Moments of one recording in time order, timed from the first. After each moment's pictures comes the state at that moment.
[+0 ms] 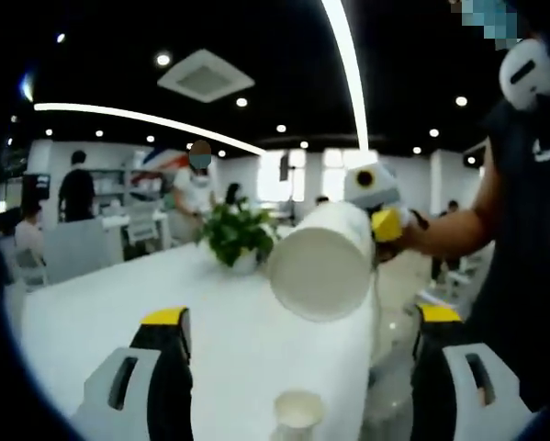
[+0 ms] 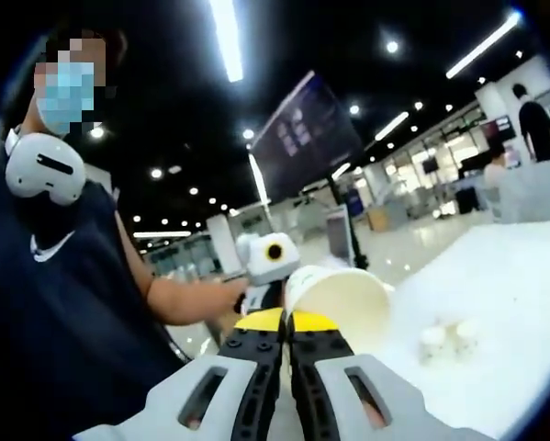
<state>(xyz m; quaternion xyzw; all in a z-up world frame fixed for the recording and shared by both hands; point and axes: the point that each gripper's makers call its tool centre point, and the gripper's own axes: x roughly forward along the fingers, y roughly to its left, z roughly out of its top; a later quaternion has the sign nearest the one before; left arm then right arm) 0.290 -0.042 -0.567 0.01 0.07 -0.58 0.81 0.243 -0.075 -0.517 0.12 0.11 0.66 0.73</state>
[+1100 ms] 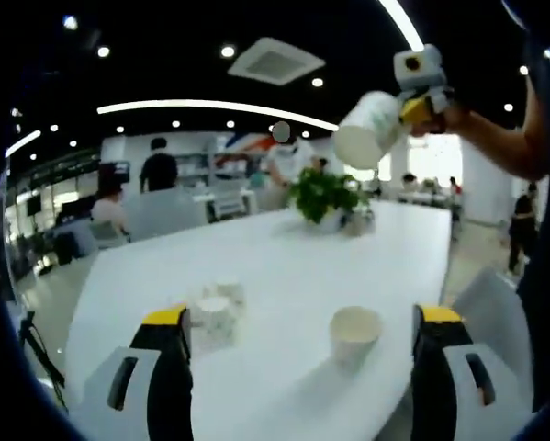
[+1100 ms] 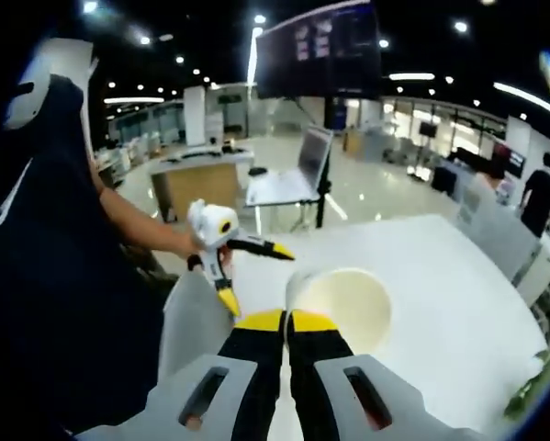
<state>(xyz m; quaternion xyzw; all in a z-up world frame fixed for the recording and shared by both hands) 0.283 0.039 -0.674 0.02 0.11 -0.38 0.92 0.266 -0.092 -0.516 -0.19 0.22 0.60 0.75</state>
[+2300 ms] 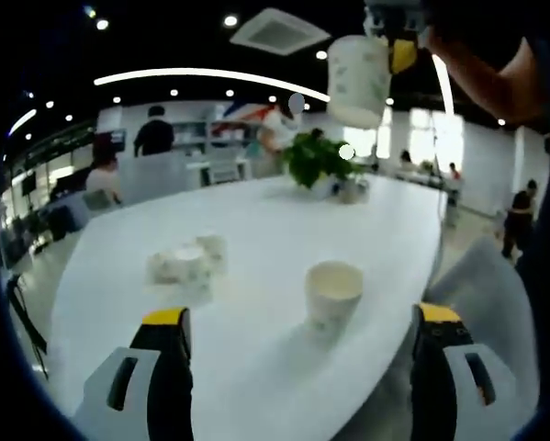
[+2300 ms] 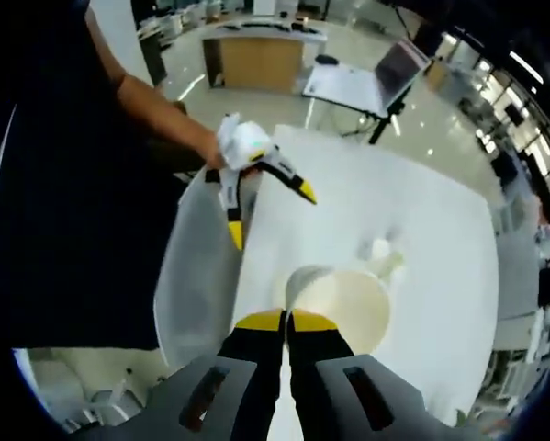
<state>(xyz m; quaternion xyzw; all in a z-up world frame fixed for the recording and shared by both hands) 0.263 0.026 -0.721 0.04 0.18 -0.39 0.90 0.257 -0.084 -0.544 -0.45 0.35 0.60 0.56</state>
